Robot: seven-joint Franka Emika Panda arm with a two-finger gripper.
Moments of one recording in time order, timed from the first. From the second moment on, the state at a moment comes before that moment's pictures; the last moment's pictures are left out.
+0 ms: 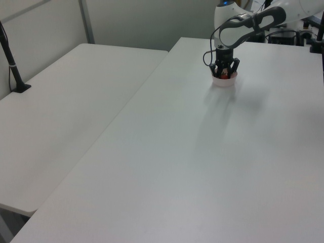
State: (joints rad) arm -0.27 0.63 -0.05 -1.47 -0.06 2.10 0.60
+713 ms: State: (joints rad) arm -0.24 0.53 -0.03 -1.46 -0.06 1.99 0.59
